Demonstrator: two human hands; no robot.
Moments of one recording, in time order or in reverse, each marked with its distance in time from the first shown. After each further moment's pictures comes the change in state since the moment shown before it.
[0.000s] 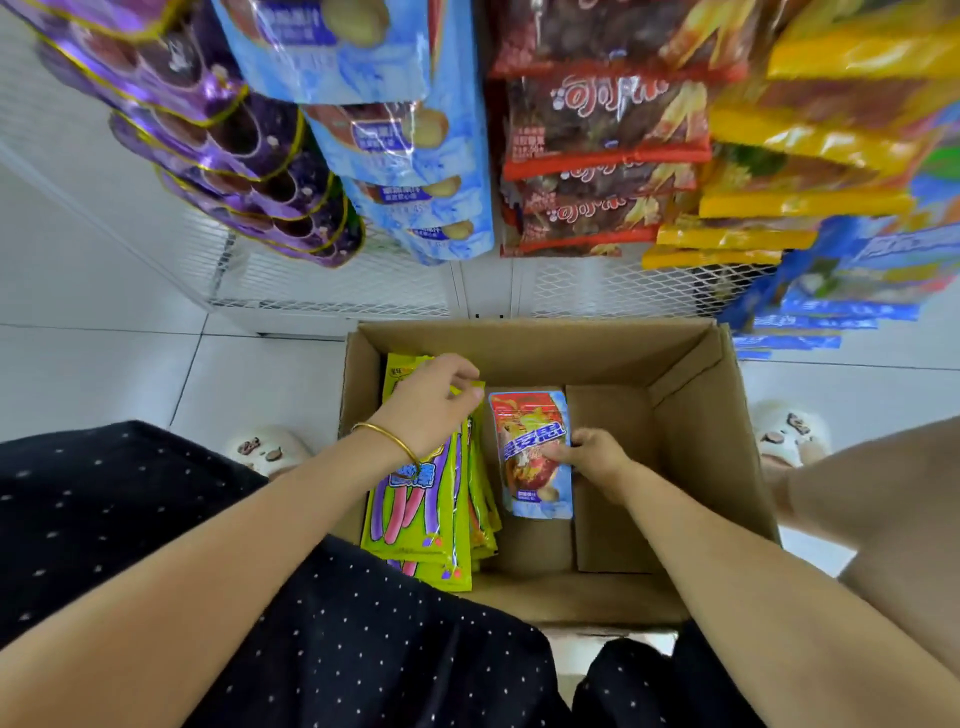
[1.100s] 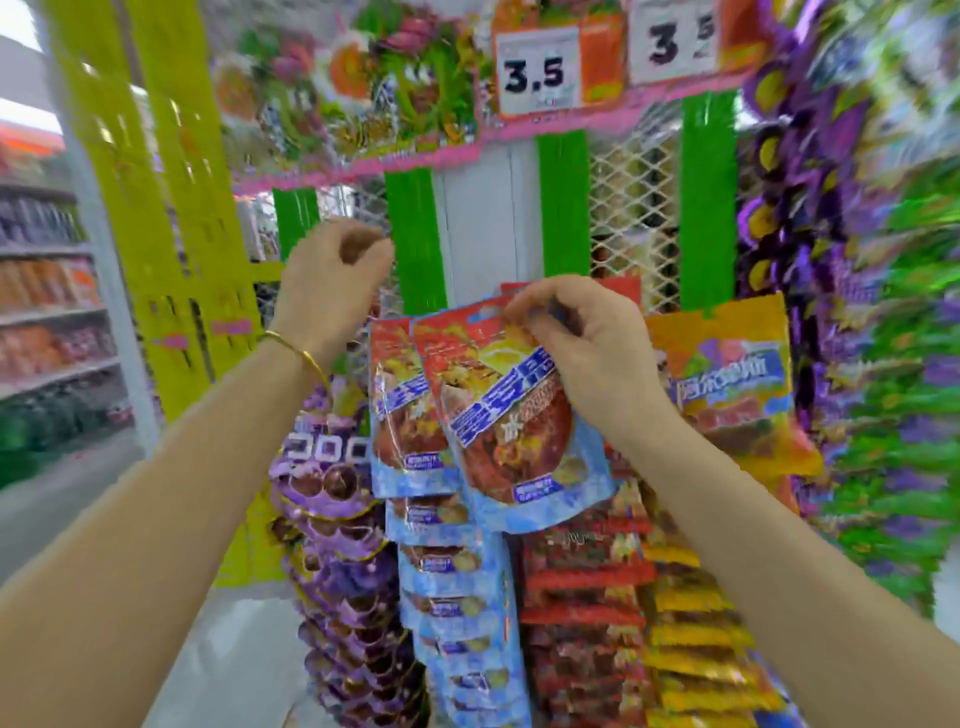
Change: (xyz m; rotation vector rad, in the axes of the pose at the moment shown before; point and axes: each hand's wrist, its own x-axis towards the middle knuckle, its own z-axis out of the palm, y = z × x) left_hand -0.161 0.313 -0.380 -0.177 1.032 0.825; right_hand -0.415 -0.439 0.006 -0.149 0.532 -1.855
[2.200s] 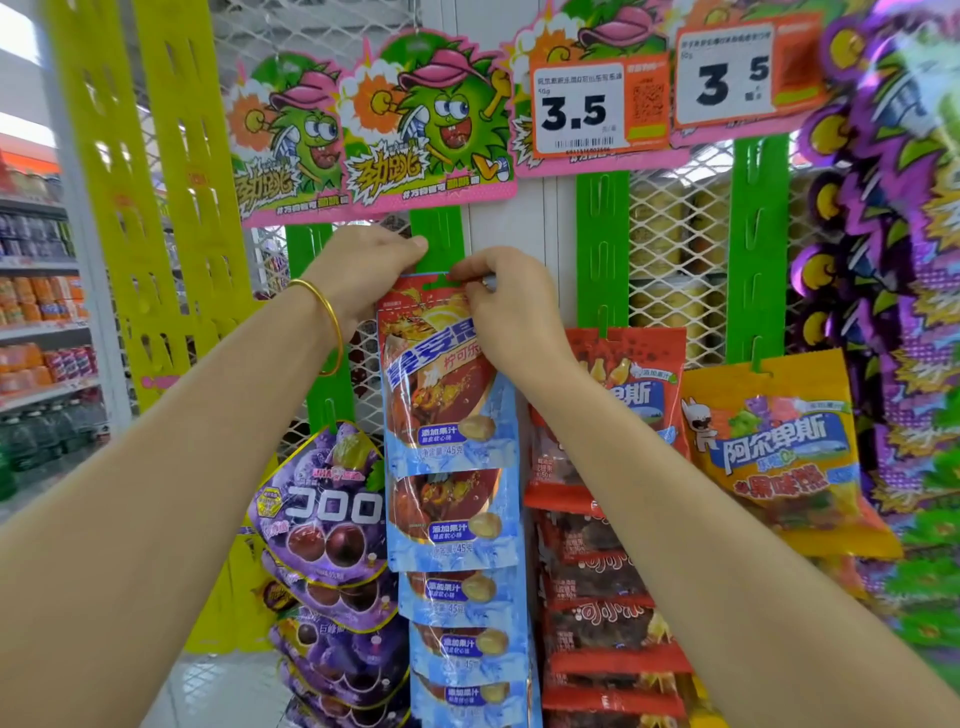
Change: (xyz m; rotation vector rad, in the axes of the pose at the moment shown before) left_hand 0.075 -0.006 0.012 -0.205 -0.154 -0.243; right_hand 0.094 0.003 0.069 -0.229 0.011 0.136
